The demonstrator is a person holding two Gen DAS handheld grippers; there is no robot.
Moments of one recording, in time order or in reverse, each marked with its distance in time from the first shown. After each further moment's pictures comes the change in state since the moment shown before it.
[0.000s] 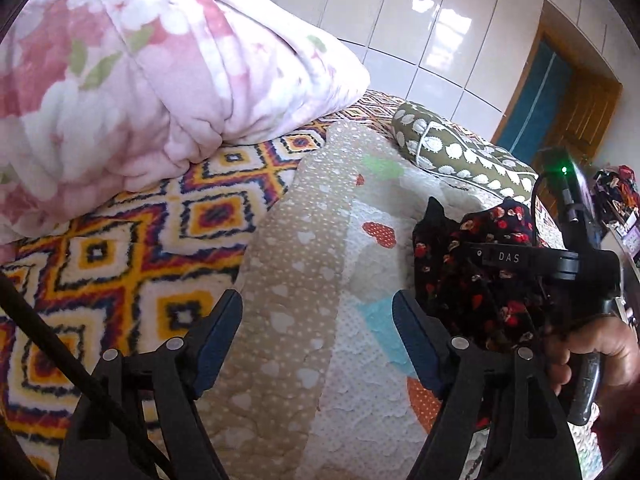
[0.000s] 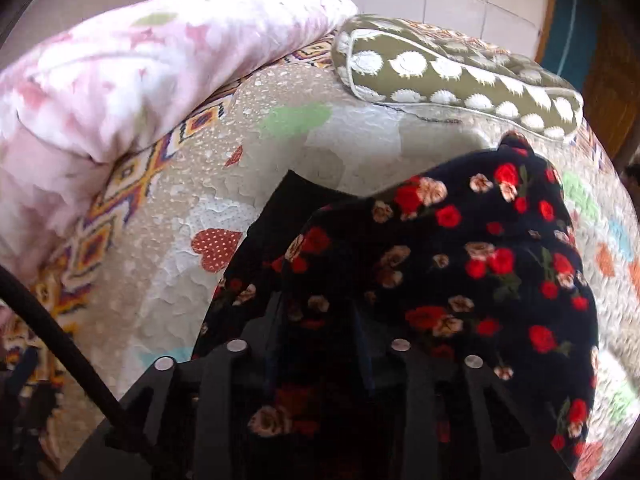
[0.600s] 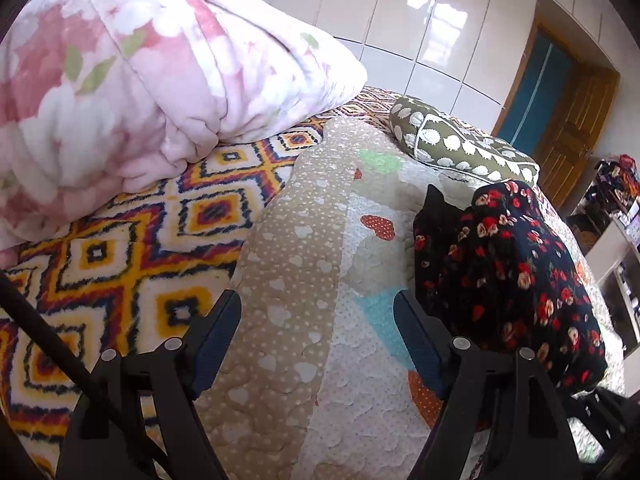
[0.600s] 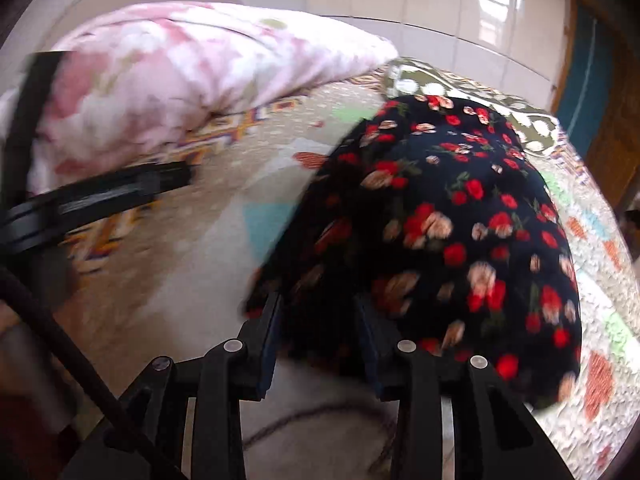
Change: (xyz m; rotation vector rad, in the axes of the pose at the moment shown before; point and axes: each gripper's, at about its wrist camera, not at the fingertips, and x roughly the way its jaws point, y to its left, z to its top) left arm -0.001 -0.010 -0.008 0.036 0.008 0.006; right arm -0.110 0.035 -0.166 -0.084 -0.133 0.187
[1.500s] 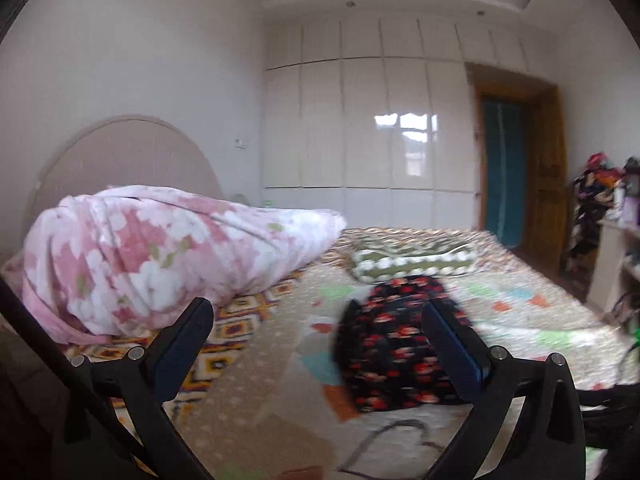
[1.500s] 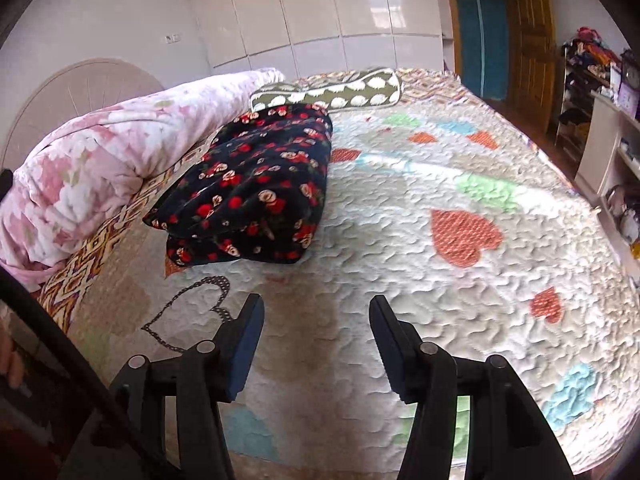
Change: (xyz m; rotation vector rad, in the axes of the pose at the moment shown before) left arm -0.242 -0.134 -0.104 0.181 -0.564 0.079; right arm -0.161 -0.130 -0.128 0.306 -0.163 -0.198
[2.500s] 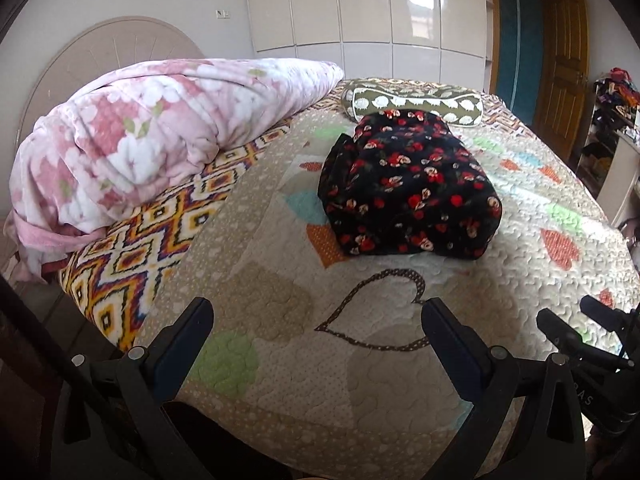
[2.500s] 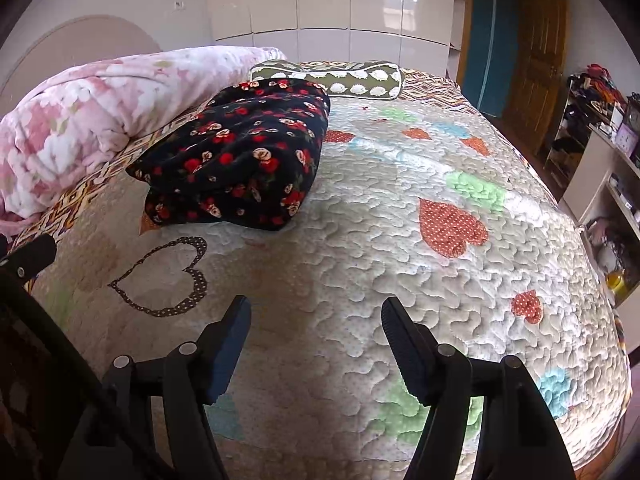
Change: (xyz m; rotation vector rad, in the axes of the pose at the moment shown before) left arm 0.040 -0.034 -0.066 0.077 0.559 0.063; right arm 0.016 0.019 -0.018 -0.134 0.069 -0.113
